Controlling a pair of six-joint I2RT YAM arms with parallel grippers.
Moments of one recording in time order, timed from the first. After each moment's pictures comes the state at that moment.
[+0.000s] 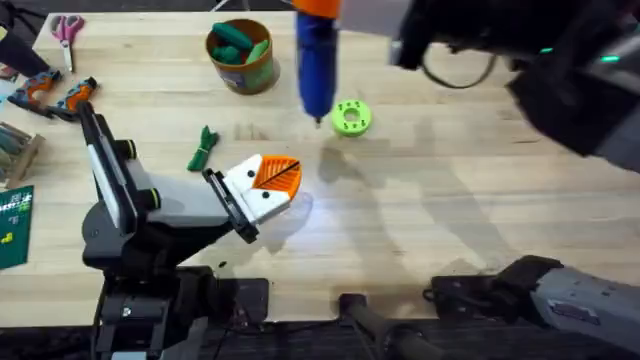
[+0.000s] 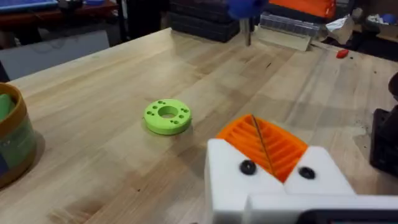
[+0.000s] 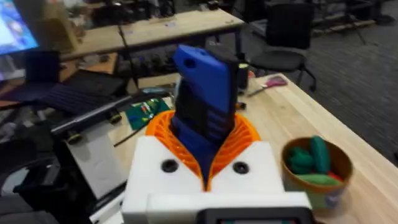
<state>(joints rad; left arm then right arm) 0.02 0.01 0.01 -0.10 0.98 0.00 0.49 1.25 0.94 0.43 -0.84 0.20</state>
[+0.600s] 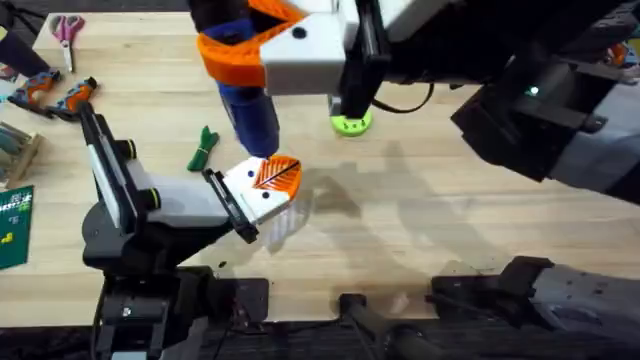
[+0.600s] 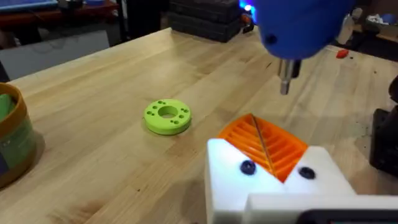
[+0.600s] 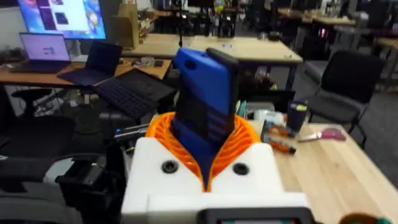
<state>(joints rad) 0.02 0.01 0.01 -0.10 0.98 0.00 0.72 1.31 0.94 0.62 -0.87 0.14</state>
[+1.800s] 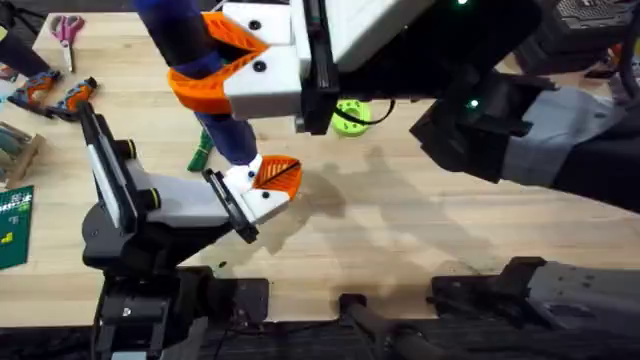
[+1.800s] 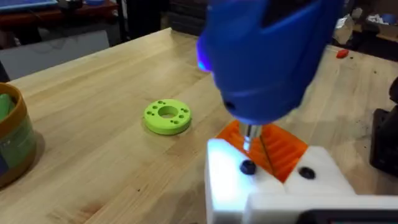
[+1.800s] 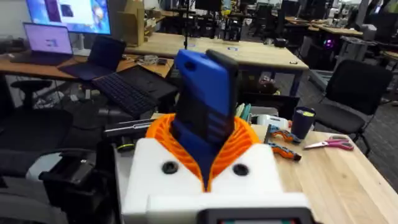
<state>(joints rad) 0.02 0.01 0.01 -0.10 0.98 0.00 0.79 1.42 0.94 0.72 -0.83 0.07</state>
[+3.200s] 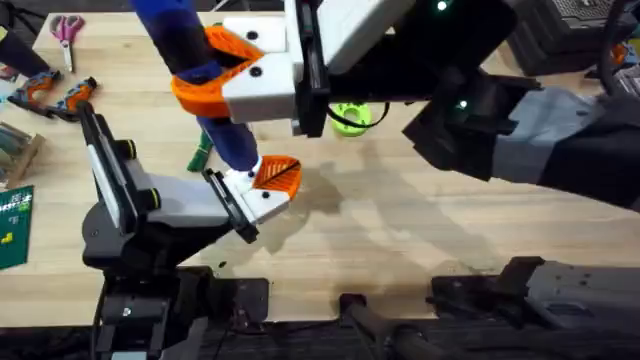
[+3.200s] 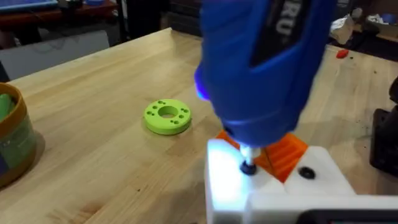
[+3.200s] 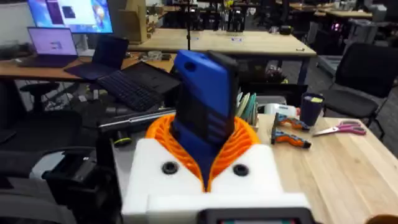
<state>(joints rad) 0.02 0.01 0.01 -0.10 0.98 0.00 0.79 1.44 0.94 0.70 -0.83 0.11</state>
